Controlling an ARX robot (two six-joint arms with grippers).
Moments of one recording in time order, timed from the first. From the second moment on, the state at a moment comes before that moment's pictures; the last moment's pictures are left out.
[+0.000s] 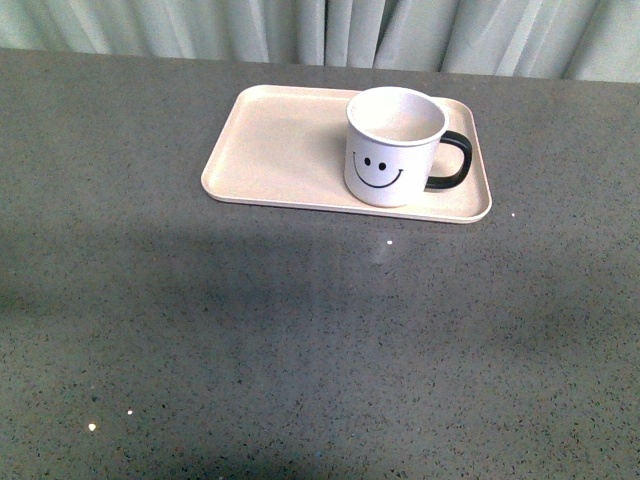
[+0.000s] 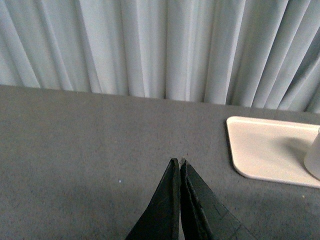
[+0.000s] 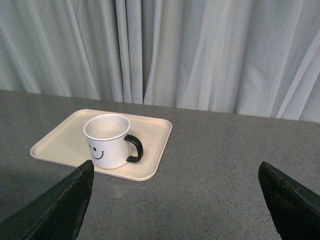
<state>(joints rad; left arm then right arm) 0.00 0.10 0.01 0.07 0.00 -0.01 0.00 0.00 0.02 0.00 0.00 -0.01</state>
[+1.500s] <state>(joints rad) 0.00 0.02 0.01 0.00 0.00 0.00 0.02 1.81 1.16 -0.13 -0.26 -0.19</state>
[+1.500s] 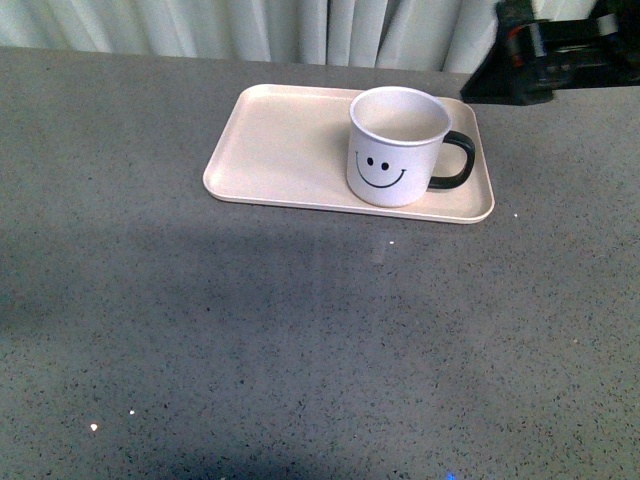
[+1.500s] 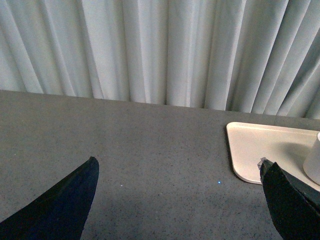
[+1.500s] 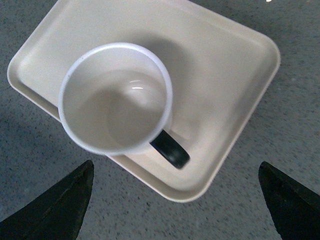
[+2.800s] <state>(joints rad) 0.00 0.02 0.01 0.00 0.00 0.00 0.10 2.26 1.80 -0.47 -0.18 -0.28</state>
